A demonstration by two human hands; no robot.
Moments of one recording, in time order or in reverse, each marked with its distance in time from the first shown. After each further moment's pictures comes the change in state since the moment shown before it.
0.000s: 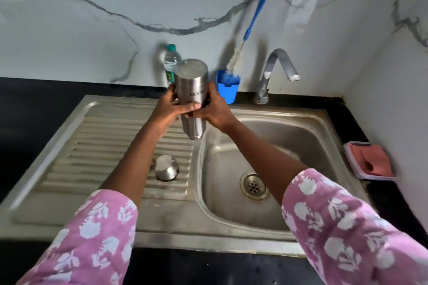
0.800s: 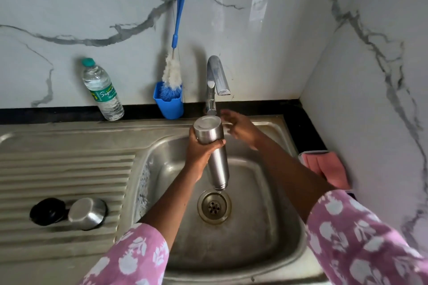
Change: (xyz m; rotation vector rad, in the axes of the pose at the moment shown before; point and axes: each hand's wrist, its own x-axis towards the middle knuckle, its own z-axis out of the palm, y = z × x) left_hand 0.060 -0.100 0.222 -0.106 0.106 -0.110; right_hand 0.000 0.110 -0.210 0.016 -0.017 0.310
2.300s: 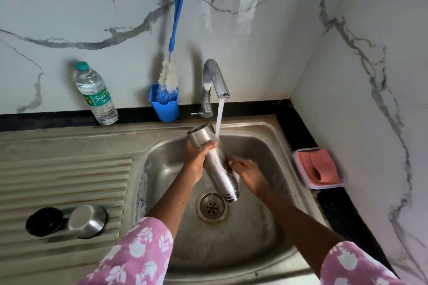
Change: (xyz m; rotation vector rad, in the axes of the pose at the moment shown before) left_hand 0.005 -0.017 -0.005 -0.273 -0.042 -0.207; right_hand -0.097 0.060 0.037 -0.273 0.241 0.130
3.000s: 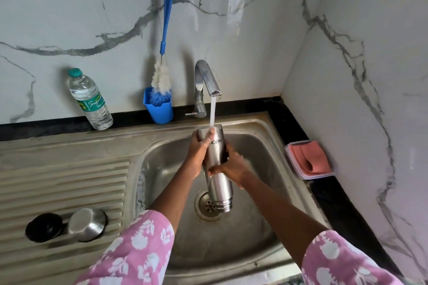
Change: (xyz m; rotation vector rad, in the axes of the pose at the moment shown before) left_hand -0.009 0.016 0.014 0.248 -0.135 -0.019; right_hand 0.003 -0.034 0.016 0.130 -0.019 0.085
